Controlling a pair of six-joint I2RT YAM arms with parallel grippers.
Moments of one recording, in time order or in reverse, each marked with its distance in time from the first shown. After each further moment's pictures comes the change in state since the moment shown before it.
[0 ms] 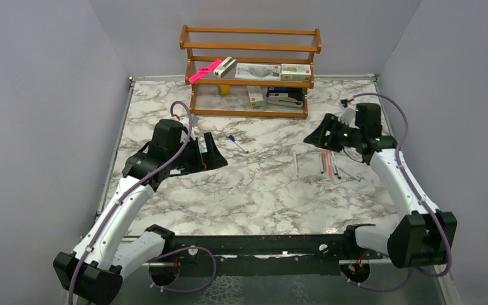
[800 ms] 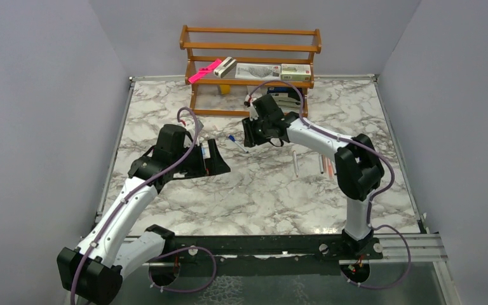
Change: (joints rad) left arm 0.000 0.018 -0.106 0.091 0.082 0.028; right arm 0.653 0.750 0.557 0.075 0.439 -0.180
